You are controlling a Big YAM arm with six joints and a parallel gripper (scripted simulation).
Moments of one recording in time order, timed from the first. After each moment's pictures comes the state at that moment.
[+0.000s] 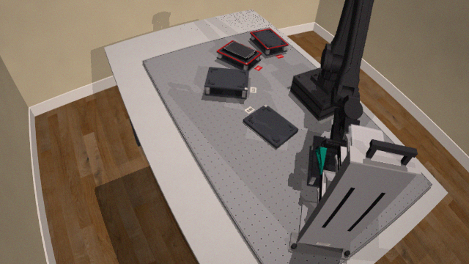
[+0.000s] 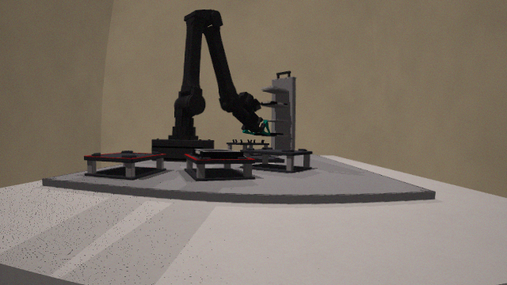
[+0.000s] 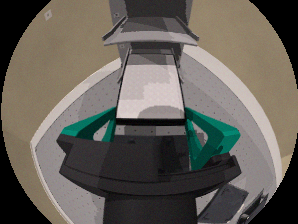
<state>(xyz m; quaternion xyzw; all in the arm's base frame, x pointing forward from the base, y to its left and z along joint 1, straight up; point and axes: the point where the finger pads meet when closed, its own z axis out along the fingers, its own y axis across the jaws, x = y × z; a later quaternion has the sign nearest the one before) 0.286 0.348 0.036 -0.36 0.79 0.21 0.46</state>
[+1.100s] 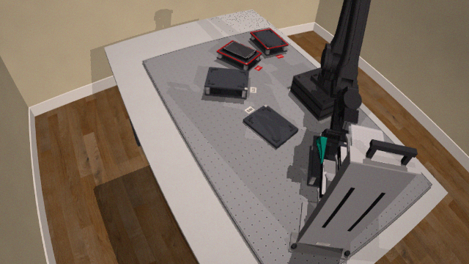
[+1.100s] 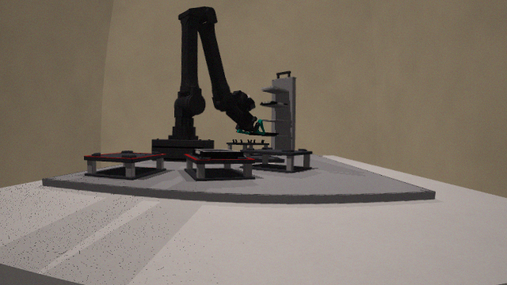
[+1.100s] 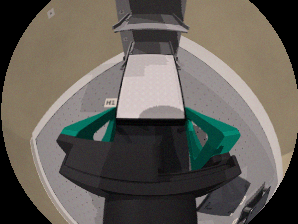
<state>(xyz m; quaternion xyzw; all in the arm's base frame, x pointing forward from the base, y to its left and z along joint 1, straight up) 0.261 0.320 0.036 -0.36 0.79 0.21 0.46</state>
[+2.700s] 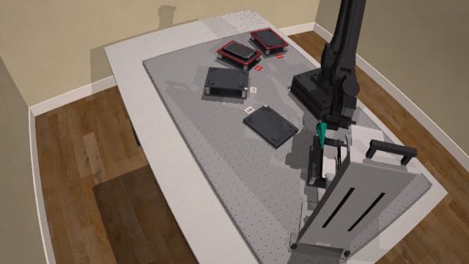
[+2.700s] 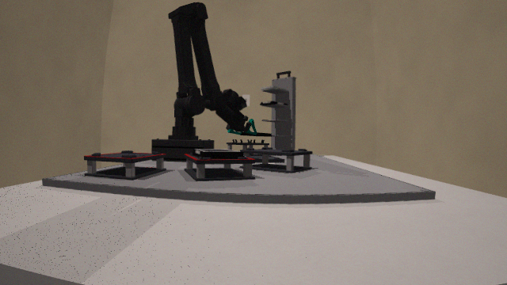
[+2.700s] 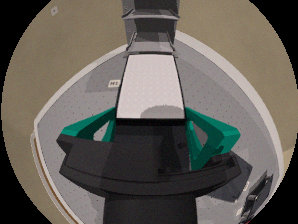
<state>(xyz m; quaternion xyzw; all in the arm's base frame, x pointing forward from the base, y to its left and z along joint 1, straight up) 0.223 0.276 0.034 -0.36 0.79 0.21 0.46</state>
